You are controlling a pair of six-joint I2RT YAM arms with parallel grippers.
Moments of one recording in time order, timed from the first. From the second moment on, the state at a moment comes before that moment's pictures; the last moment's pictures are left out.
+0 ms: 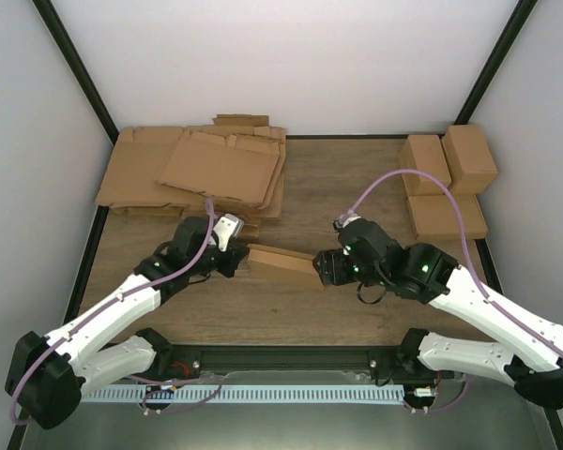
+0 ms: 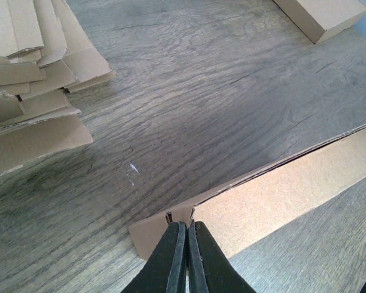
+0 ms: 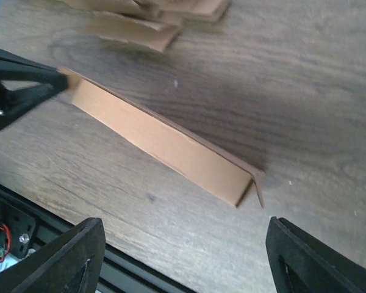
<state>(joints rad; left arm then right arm) -0.60 1.00 0.63 -0.29 0.24 -0.21 0.97 0.98 1.12 -0.97 0.15 0.65</state>
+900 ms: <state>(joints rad) -0.63 1.01 0.66 -0.29 0.21 -0.21 0.96 1.07 0.93 -0.92 0.21 0.79</state>
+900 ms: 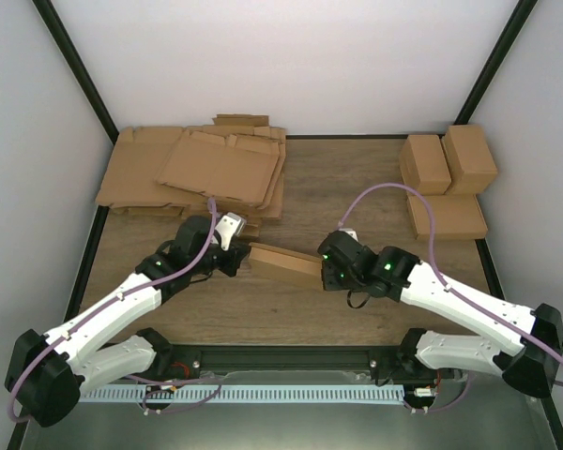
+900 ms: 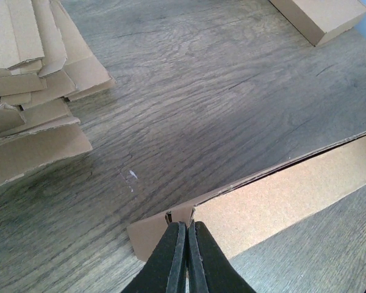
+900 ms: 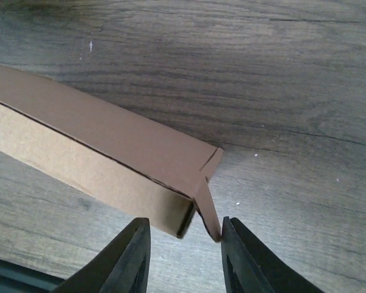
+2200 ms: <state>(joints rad) -0.75 1.01 0.65 -0.26 0.07 -0.29 0.94 1.06 0.87 -0.86 0.26 0.85</state>
